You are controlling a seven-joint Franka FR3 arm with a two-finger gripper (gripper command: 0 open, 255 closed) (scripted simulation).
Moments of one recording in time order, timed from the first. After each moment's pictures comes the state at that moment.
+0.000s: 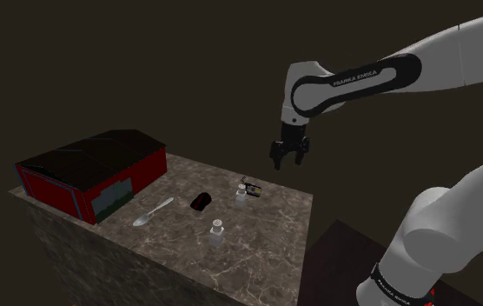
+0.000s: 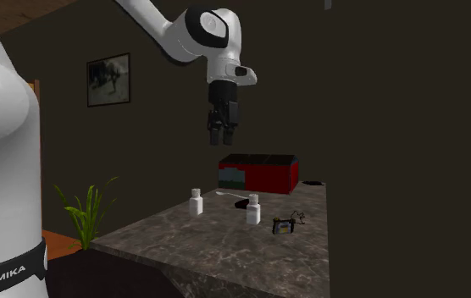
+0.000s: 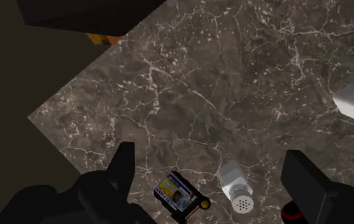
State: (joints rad) arm 0.02 -0.40 -0.02 -2.44 0.00 1.98 0.27
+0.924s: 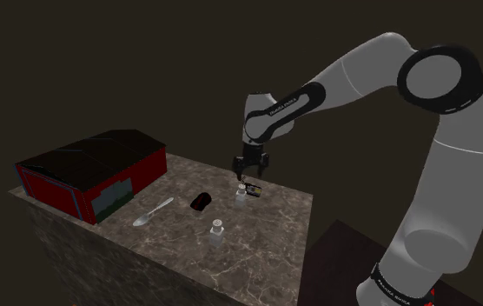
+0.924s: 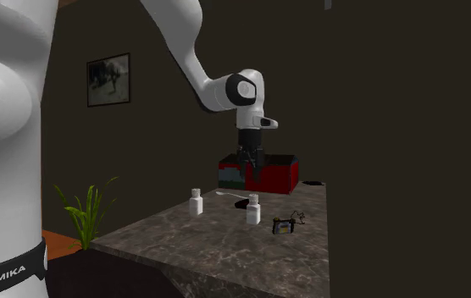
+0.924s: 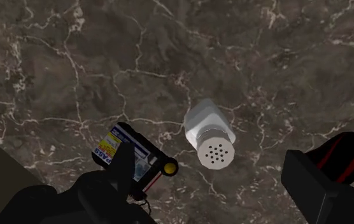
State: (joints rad) arm 0.04 0.14 0.01 -2.17 0.02 2.29 0.37
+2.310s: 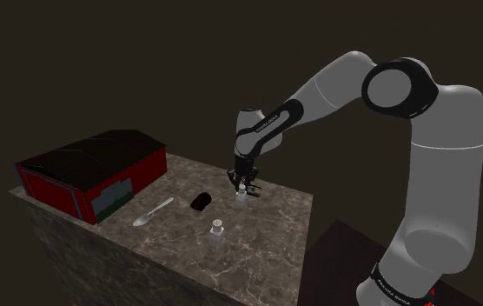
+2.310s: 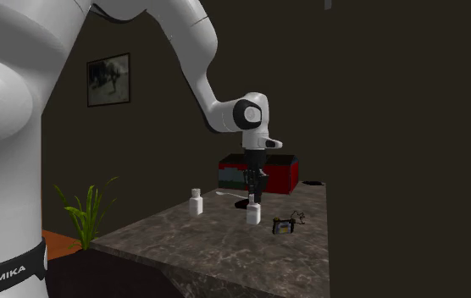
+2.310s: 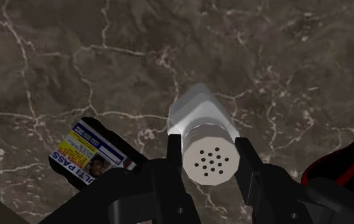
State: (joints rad) arm 0.05 0.32 0.01 -2.09 0.02 2.41 0.39
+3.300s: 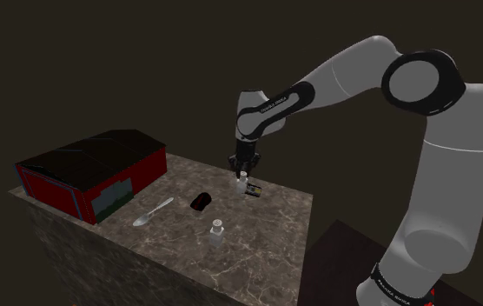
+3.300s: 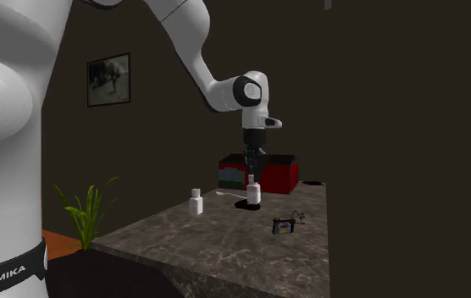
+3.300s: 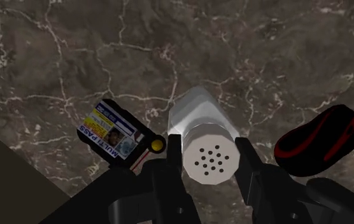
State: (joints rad) arm 0.05 0.21 0.01 -2.05 0.02 2.26 0.39
